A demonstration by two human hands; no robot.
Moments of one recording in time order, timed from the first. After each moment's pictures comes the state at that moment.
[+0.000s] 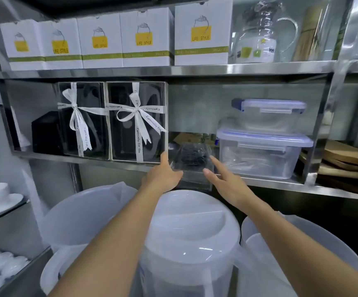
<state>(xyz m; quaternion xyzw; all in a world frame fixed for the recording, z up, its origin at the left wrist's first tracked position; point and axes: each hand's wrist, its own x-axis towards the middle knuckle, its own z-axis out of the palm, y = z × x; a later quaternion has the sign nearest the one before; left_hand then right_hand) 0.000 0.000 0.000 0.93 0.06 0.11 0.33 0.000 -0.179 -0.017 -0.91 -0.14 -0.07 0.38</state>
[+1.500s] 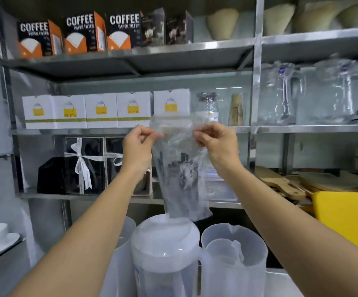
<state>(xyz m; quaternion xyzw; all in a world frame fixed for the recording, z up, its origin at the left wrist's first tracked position) -0.158 -0.030 0.175 0.67 -0.15 0.37 0.62 -0.159 -0.195 0.180 -0.61 -0.24 -0.32 0.69</state>
